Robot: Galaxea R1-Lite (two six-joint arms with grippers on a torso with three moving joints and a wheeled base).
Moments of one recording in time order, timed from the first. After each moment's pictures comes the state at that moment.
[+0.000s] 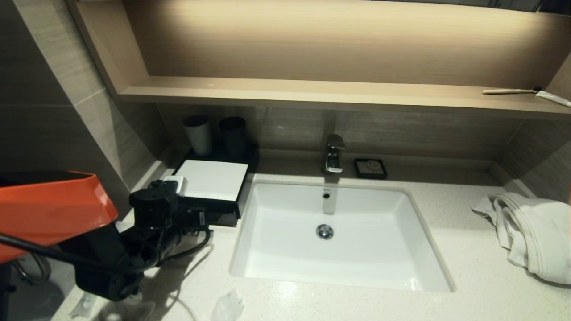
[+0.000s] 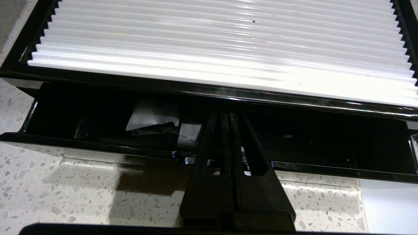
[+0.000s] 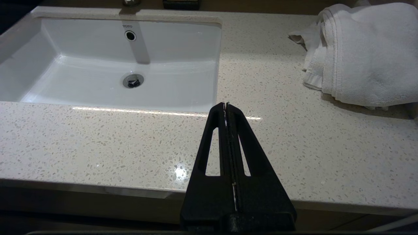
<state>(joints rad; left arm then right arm) -0.24 2.12 -0.59 -1.24 0.14 -0.08 0.00 0.00 0.00 0.00 0.00 0.00</state>
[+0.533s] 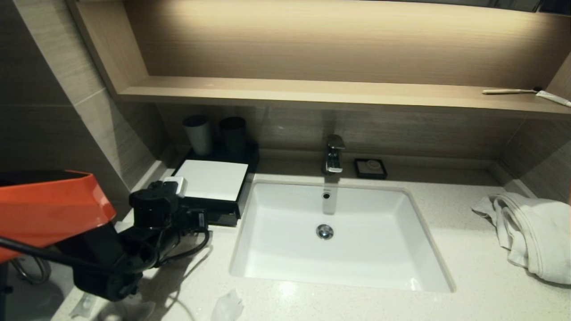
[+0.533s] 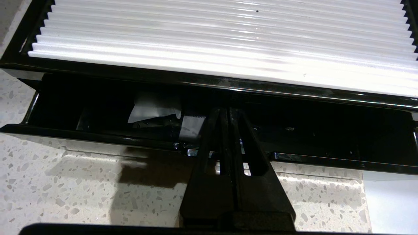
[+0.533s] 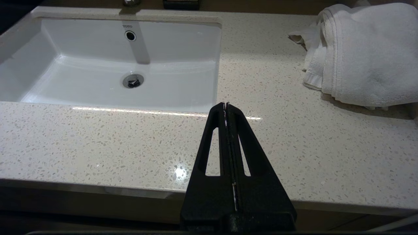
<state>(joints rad) -0.24 2.11 -0.59 -1.20 0.14 -0.08 0.00 0.00 0.00 0.00 0.00 0.00</state>
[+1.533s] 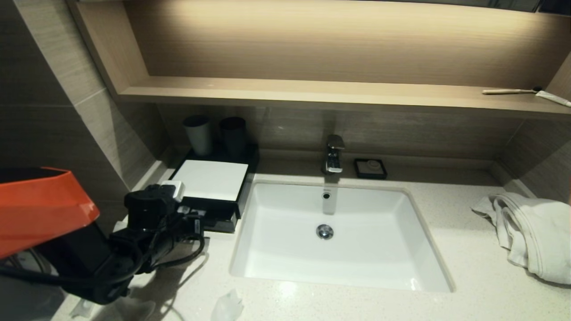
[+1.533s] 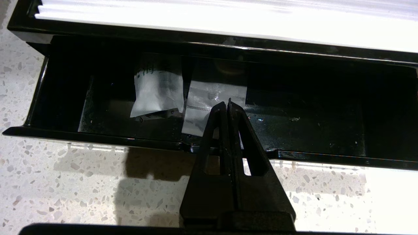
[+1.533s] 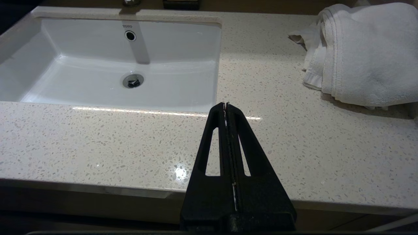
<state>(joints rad) -0.24 2.04 -0.55 -1.07 0.14 -0.08 0.00 0.00 0.00 0.00 0.00 0.00</state>
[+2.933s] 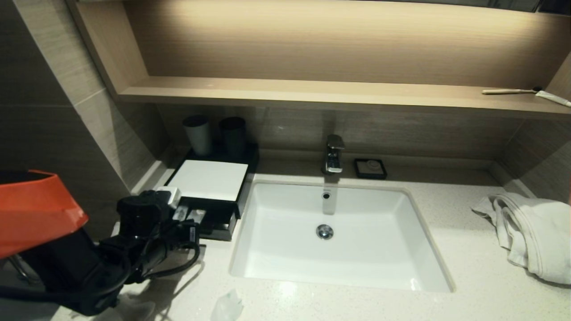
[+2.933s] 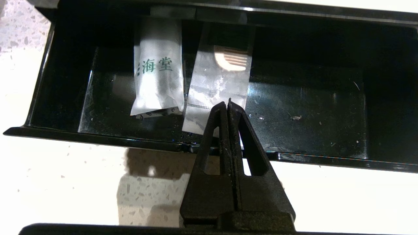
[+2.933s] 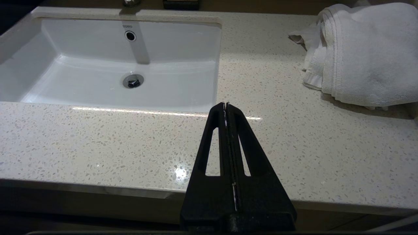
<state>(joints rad) -0.24 2.00 -0.48 -1.05 0.13 -0.08 0.00 0.00 0.00 0.00 0.00 0.00</state>
